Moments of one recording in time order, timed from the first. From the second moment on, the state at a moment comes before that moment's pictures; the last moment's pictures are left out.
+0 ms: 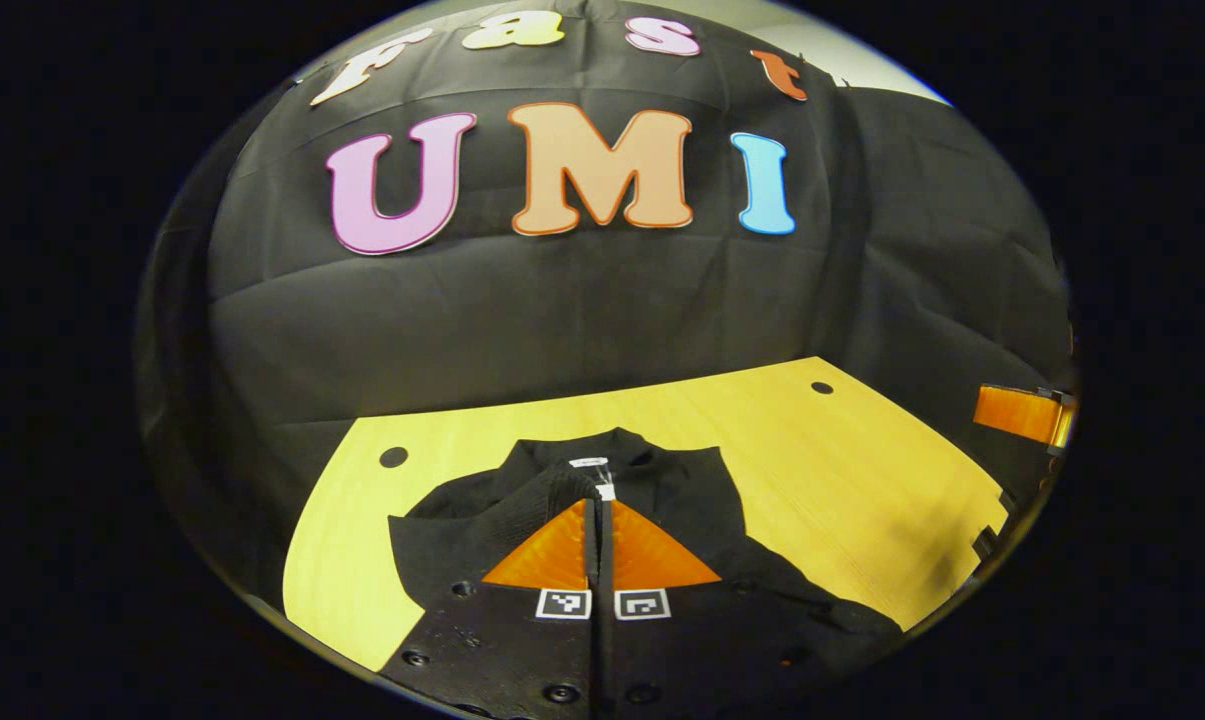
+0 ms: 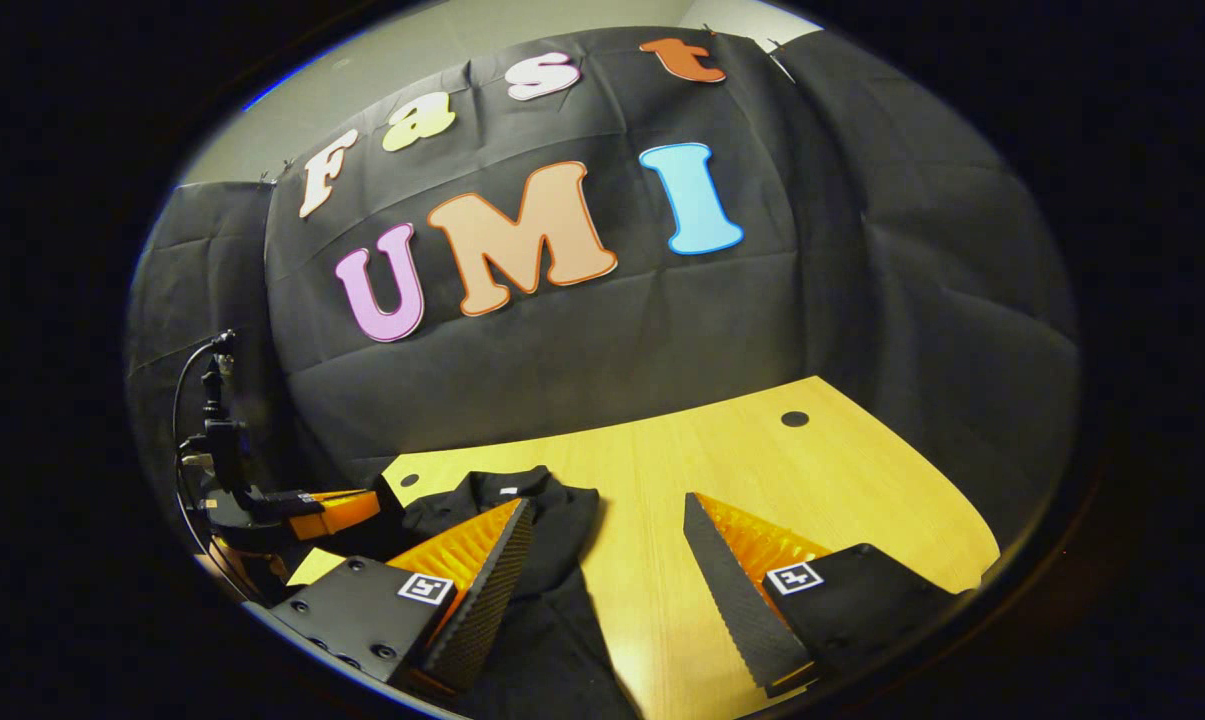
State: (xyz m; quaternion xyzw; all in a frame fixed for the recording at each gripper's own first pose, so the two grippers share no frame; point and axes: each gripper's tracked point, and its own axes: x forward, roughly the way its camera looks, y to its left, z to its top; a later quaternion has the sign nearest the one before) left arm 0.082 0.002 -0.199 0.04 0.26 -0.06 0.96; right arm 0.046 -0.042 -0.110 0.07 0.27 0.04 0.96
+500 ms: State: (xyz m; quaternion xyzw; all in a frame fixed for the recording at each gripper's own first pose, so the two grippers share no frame) left arm 0.111 -0.063 -0.225 0.04 0.28 -0.07 0.96; right arm 0.041 -0.093 -0.121 0.07 0.28 0.02 0.96
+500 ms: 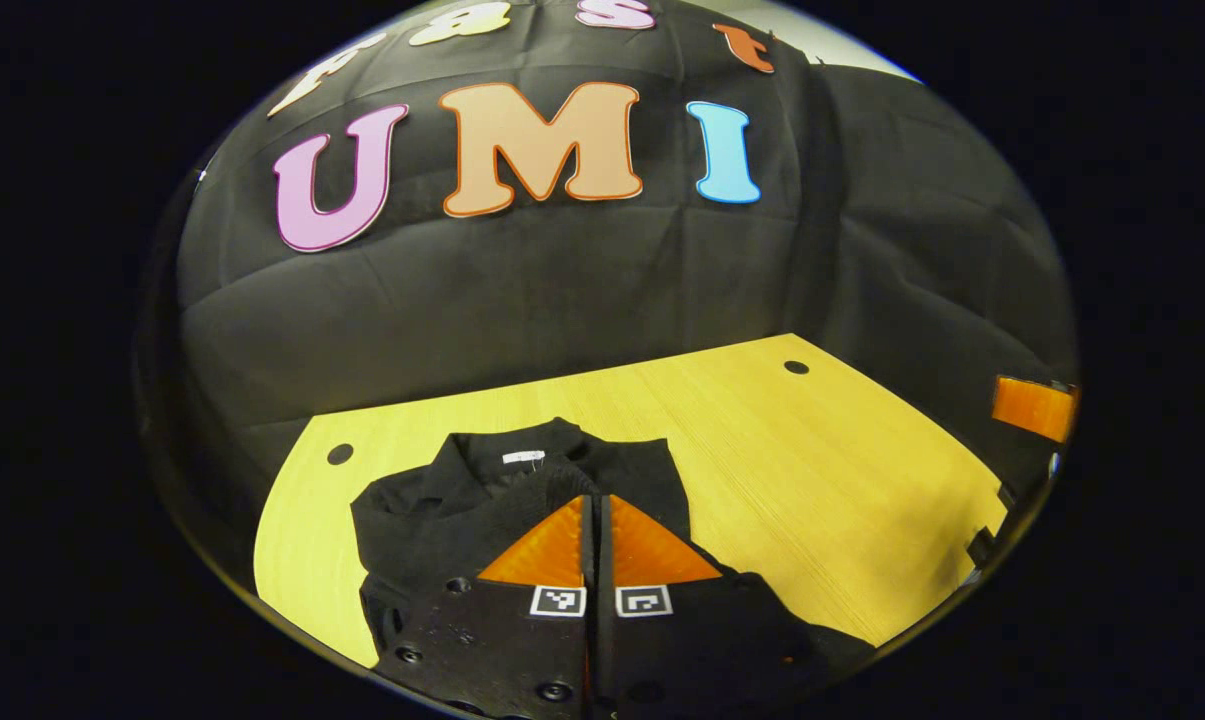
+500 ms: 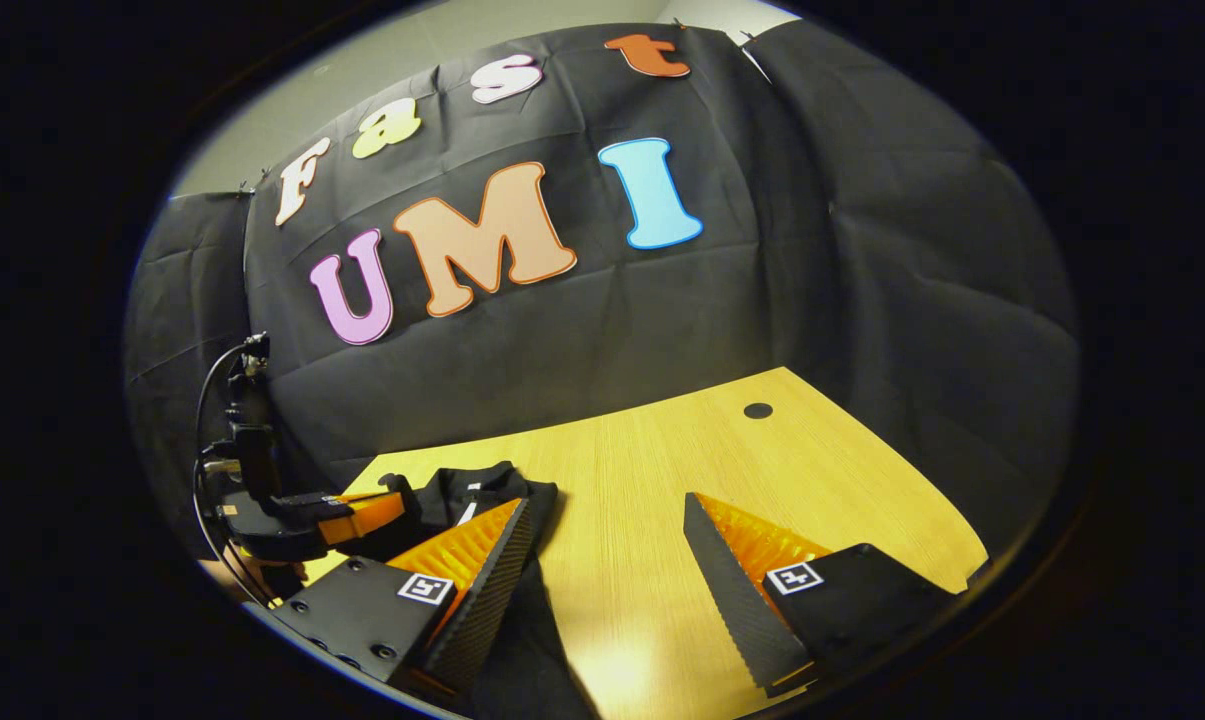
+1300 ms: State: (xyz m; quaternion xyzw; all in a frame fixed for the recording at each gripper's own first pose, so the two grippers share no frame) left arm 0.000 0.076 -0.152 0.05 0.19 0.05 0.98; right arm 0.010 -0.026 -0.120 0.06 0.27 0.08 0.96
